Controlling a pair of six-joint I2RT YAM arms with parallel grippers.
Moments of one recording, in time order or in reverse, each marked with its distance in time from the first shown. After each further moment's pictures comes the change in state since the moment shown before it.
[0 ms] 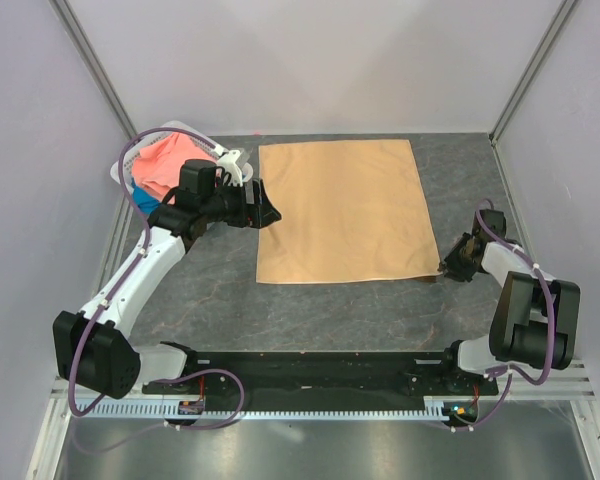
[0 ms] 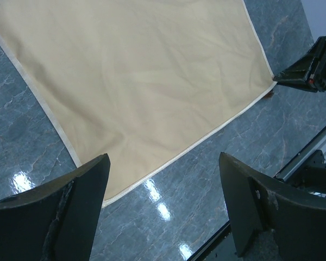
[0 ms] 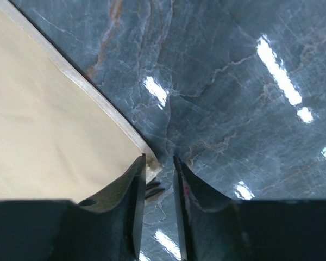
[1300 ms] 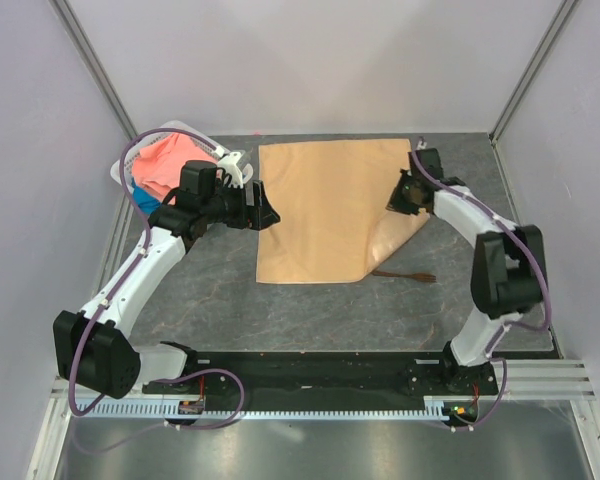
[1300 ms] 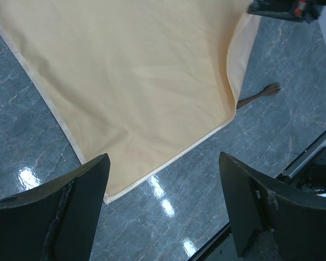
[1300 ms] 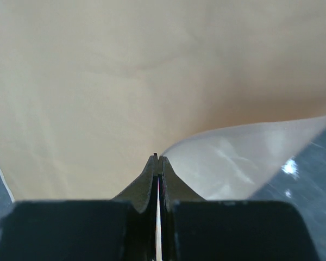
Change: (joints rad) left arm 0.000 0.000 -0.005 -0.015 -0.009 0.021; right arm 0.389 0.275 0.512 0.042 0.026 0.024
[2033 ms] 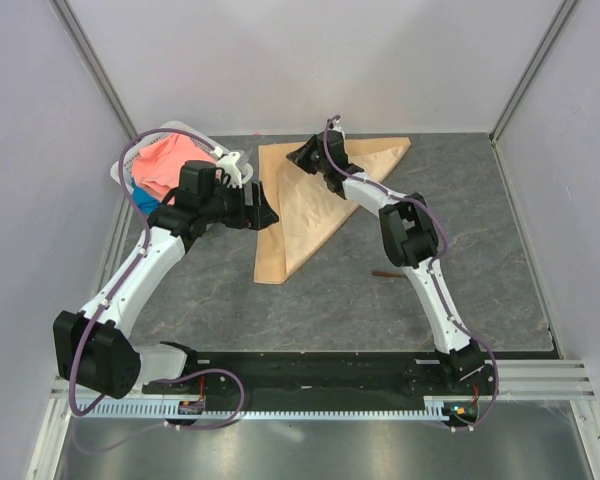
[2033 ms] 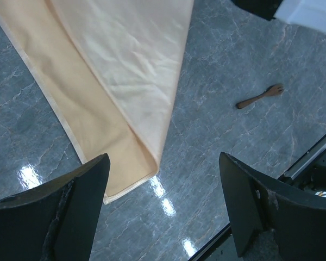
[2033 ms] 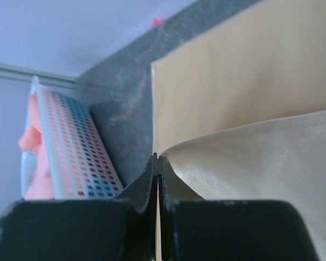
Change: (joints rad) left arm 0.006 0.000 0.000 -0.007 -0.009 0.000; right arm 0.315 0.856 0.882 0.491 -0.047 0.354
